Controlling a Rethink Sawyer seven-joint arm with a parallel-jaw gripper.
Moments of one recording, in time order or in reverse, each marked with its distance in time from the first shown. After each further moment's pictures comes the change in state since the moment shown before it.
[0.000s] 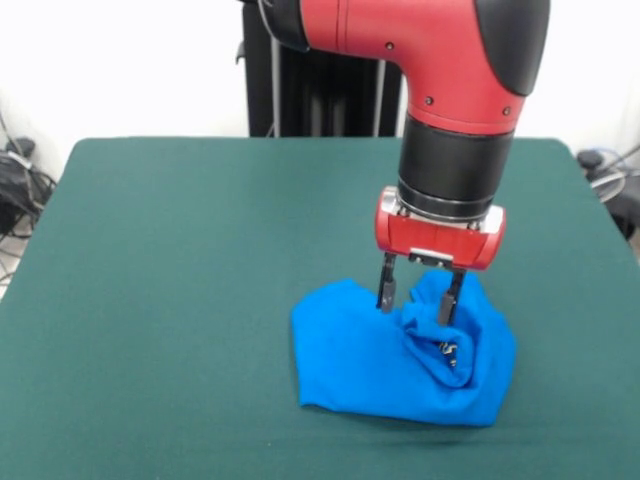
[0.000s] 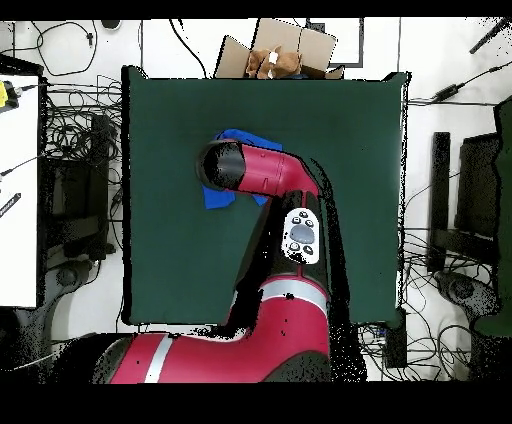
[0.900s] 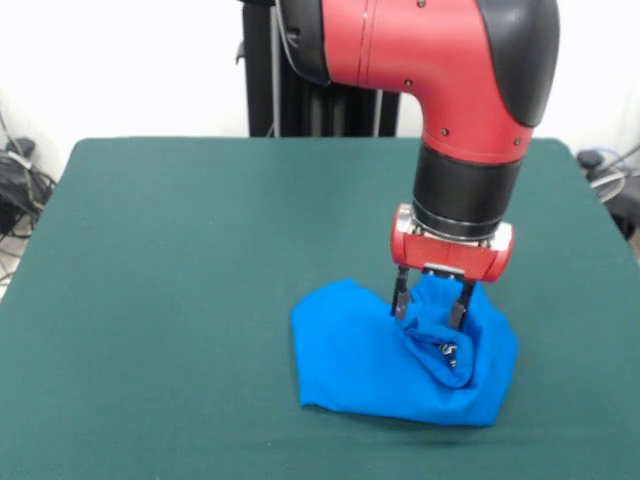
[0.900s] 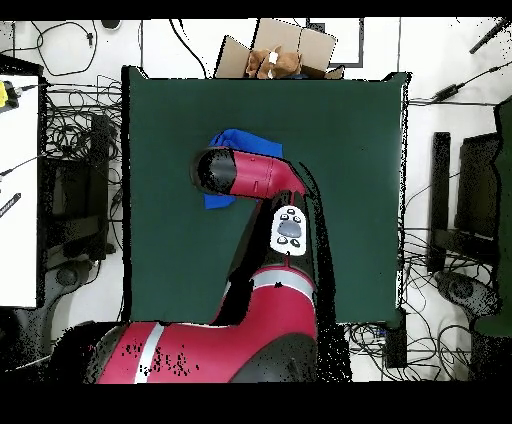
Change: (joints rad) arm 0.025 0.053 0.000 -0.003 0.000 0.000 0.000
